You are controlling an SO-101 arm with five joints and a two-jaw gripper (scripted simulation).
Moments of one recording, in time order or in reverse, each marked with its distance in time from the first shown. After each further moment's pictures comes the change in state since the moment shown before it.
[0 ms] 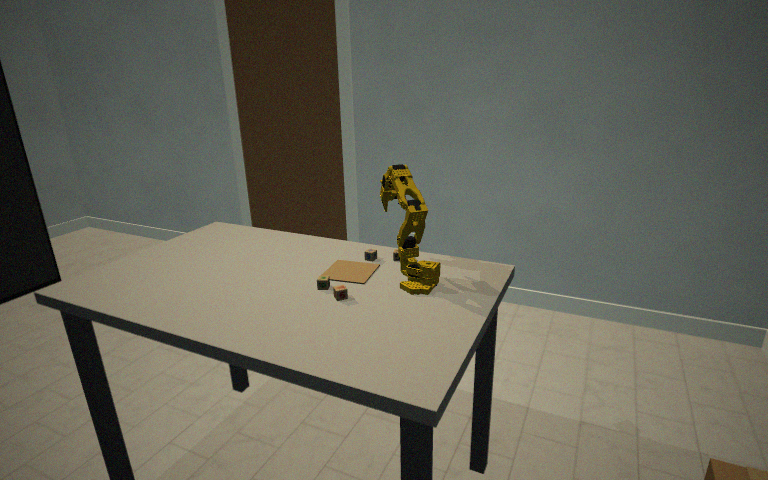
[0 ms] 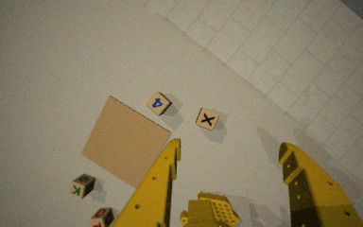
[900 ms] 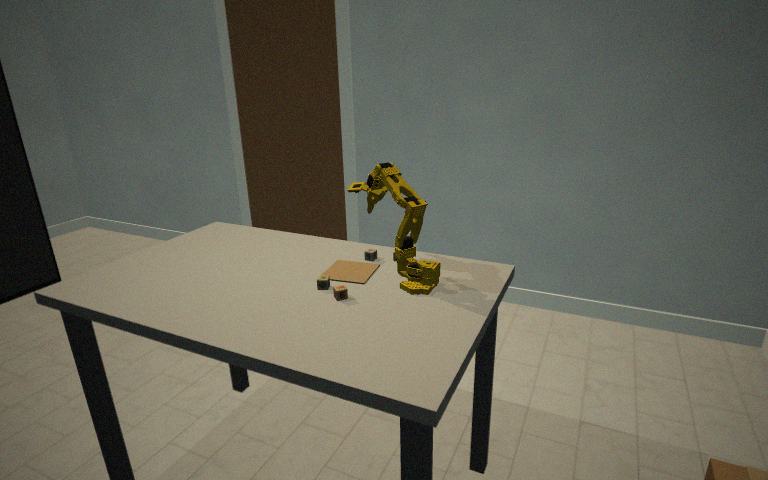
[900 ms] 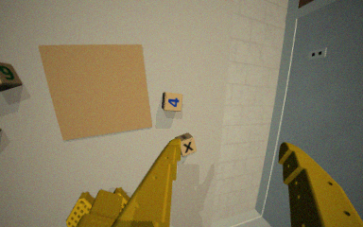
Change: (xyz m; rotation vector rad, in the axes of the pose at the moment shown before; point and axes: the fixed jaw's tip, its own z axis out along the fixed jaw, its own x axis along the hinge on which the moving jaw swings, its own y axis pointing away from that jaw) arm 0.004 0.055 -0.002 -0.146 -0.035 -1.003
